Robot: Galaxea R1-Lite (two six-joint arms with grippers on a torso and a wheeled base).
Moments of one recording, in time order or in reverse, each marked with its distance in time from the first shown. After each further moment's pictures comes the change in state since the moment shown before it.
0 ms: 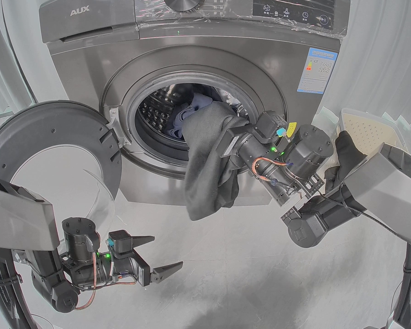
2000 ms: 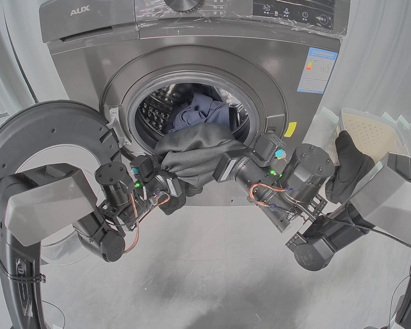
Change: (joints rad) left arm -0.010 0.197 -0.709 0.001 0.298 -0.174; right arm 0.075 -0.060 0.176 0.012 -0.113 0.059
